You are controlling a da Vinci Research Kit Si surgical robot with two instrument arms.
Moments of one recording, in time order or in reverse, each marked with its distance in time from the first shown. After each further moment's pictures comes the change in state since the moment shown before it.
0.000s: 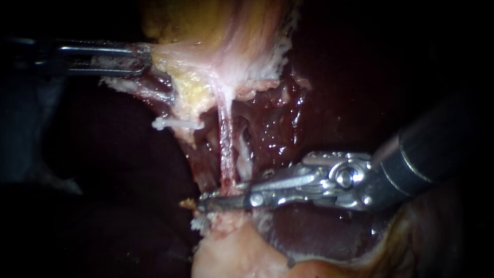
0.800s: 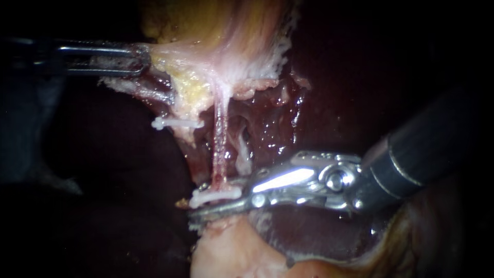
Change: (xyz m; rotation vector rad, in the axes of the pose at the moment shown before) right arm 0.000 0.000 0.002 0.027 0.051 -0.172; left arm 0.000 0.000 0.000 0.000 -0.002 -0.006
